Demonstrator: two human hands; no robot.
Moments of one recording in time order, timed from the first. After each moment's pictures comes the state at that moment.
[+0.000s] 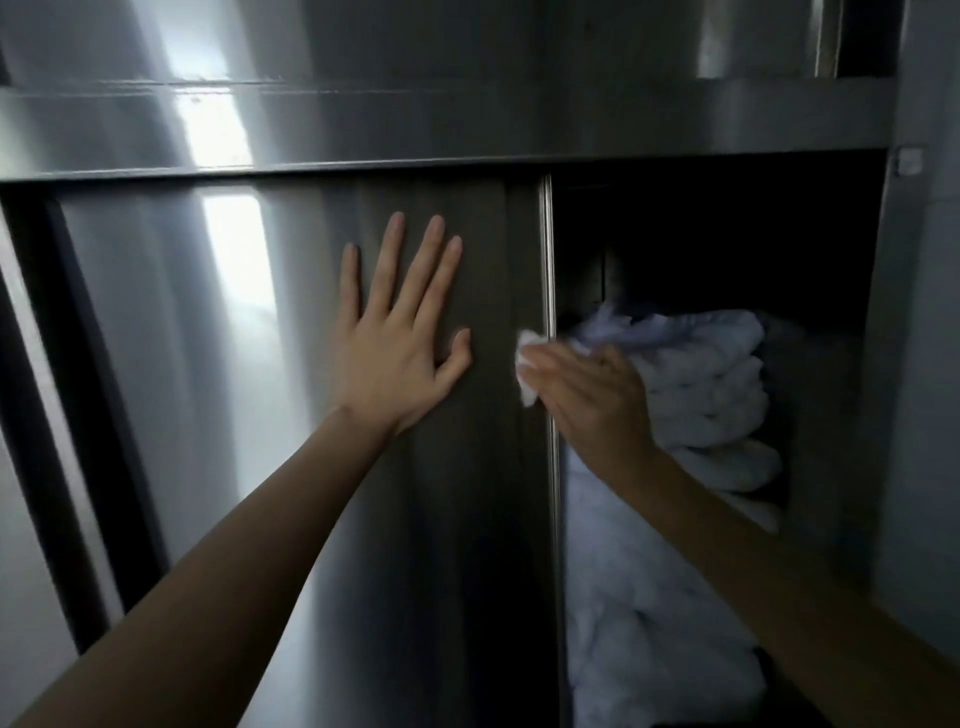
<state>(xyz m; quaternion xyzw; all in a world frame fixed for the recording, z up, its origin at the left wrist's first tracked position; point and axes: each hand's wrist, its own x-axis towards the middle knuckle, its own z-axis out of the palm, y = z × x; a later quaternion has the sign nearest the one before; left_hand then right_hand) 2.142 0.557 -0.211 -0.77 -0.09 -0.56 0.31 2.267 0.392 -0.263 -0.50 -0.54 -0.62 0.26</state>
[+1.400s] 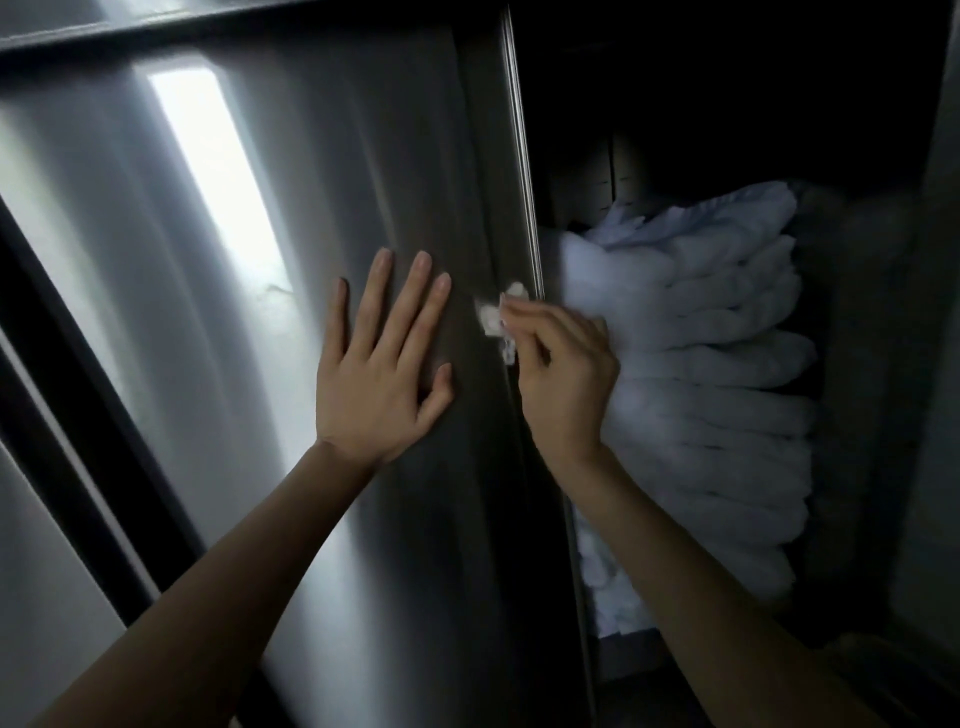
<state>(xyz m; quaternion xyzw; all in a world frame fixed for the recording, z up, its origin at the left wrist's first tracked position) 2.131 0.570 -0.306 -0.77 -0.05 -0.52 0.36 2.232 0.431 -0.330 -0.53 -0.37 -0.50 0.58</state>
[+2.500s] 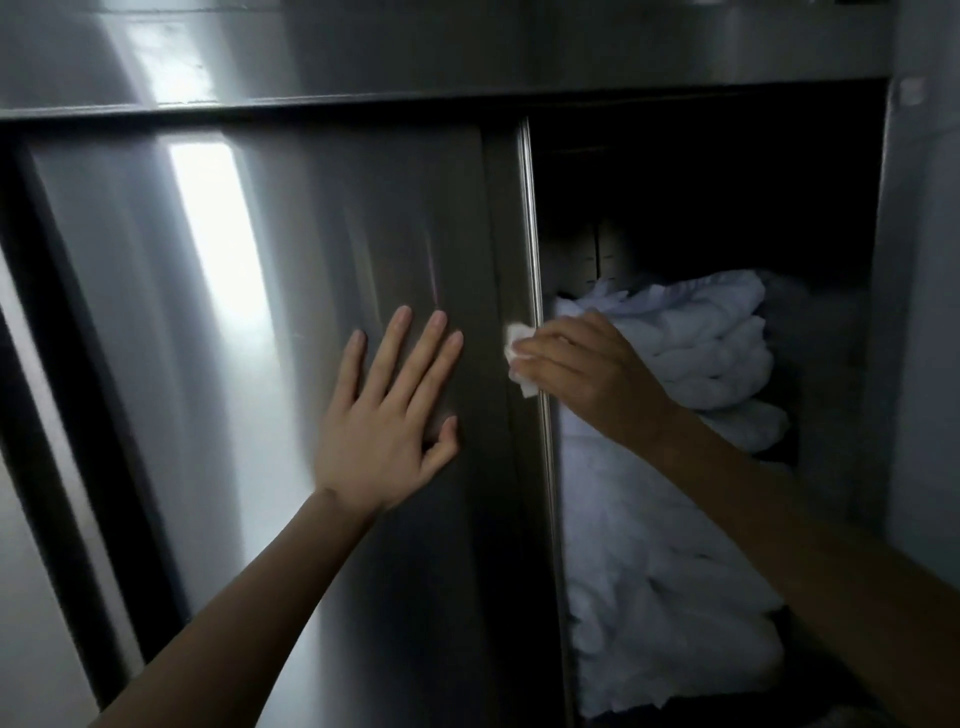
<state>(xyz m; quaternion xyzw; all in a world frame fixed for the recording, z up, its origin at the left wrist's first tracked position) 2.123 0.577 -0.306 -0.77 -0.04 -0.53 0.34 2.263 0.385 -0.268 -0.49 -0.61 -0.61 0.12</state>
